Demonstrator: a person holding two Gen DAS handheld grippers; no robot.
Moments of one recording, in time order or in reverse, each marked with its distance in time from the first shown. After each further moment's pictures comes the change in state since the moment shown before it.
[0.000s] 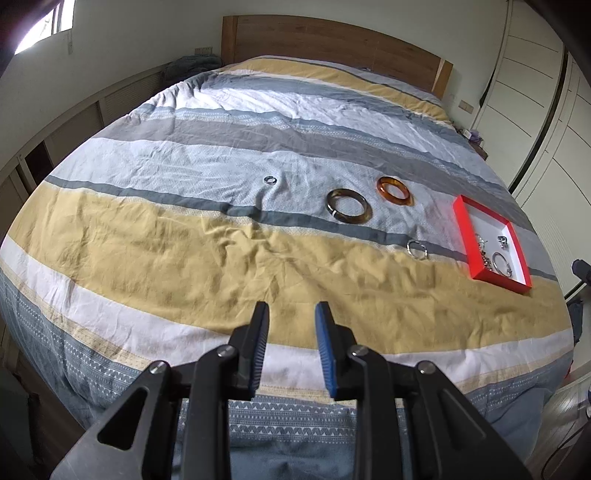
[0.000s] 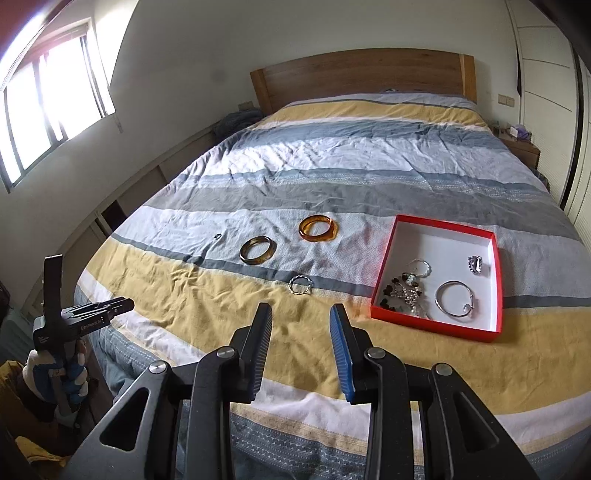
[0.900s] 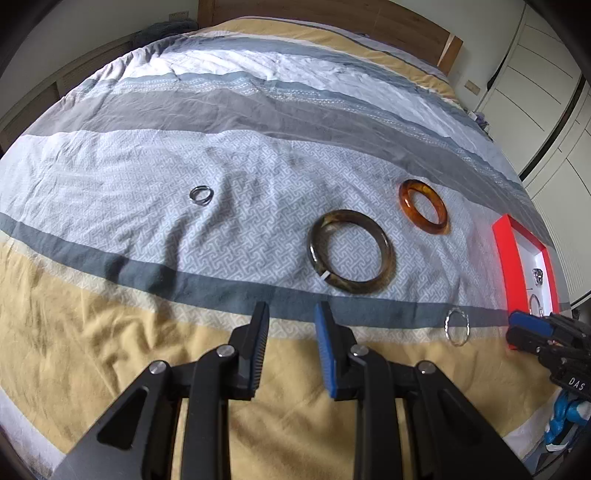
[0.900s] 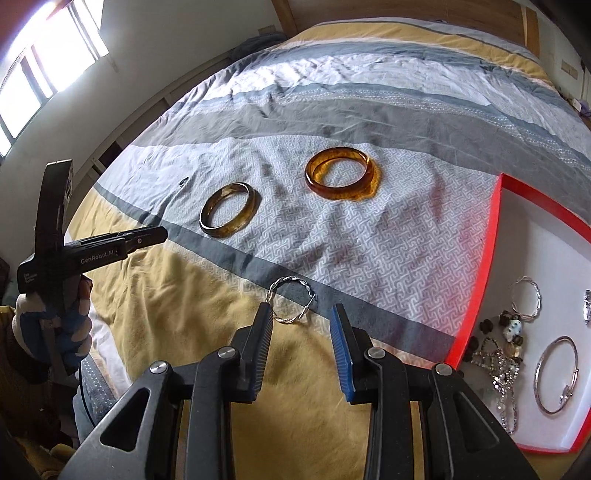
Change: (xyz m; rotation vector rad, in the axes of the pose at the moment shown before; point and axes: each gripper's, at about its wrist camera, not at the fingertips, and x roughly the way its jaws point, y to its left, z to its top) left arm 0.186 -0.032 0.098 -0.007 0.132 -0.072; right arm 0.229 -0.024 0.036 -0.063 0.296 0.119
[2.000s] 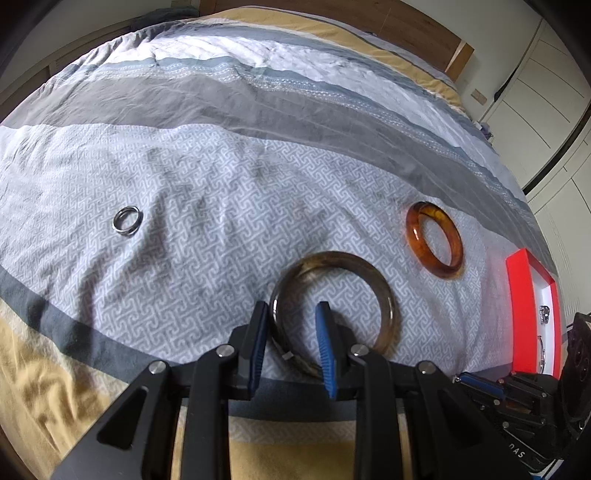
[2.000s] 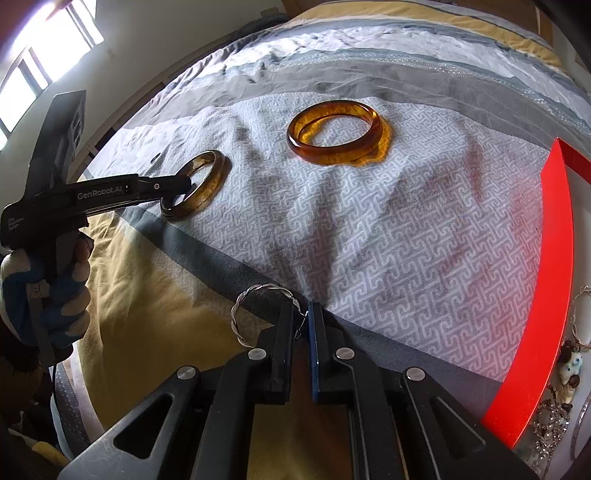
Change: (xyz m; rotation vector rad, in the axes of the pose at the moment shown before) left arm 0.068 -0.020 0.037 -0.055 0.010 -0.030; right arm 0.068 -0.020 0.001 -0.016 0.050 0.023
